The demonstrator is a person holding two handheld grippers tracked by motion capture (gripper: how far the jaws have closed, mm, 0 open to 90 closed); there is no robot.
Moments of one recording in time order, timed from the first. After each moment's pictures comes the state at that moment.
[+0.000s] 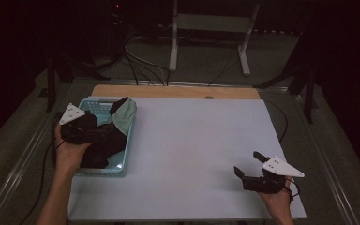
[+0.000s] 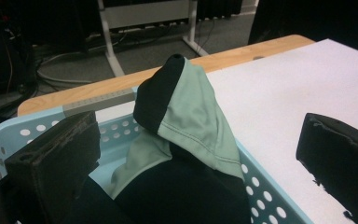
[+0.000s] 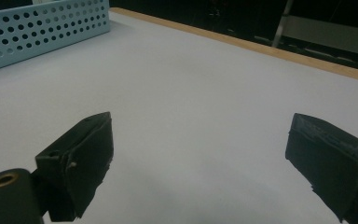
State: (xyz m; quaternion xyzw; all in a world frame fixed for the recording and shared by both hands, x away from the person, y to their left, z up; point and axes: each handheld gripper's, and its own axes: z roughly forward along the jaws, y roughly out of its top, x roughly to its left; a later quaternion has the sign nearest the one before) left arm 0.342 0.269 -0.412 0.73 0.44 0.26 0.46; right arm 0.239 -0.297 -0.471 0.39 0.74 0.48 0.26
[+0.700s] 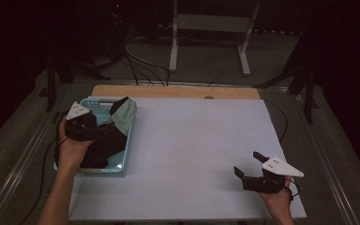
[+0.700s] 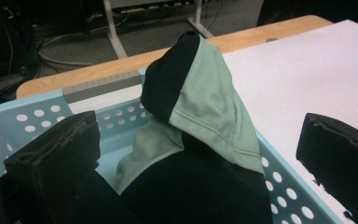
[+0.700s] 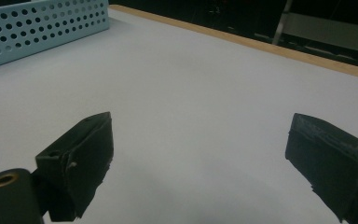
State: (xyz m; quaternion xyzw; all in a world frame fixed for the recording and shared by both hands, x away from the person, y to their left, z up) left arm 0.359 0.267 -0.423 0.74 0.46 0.24 0.43; right arm 0.240 -0.297 -0.472 0.39 0.75 0.47 0.26
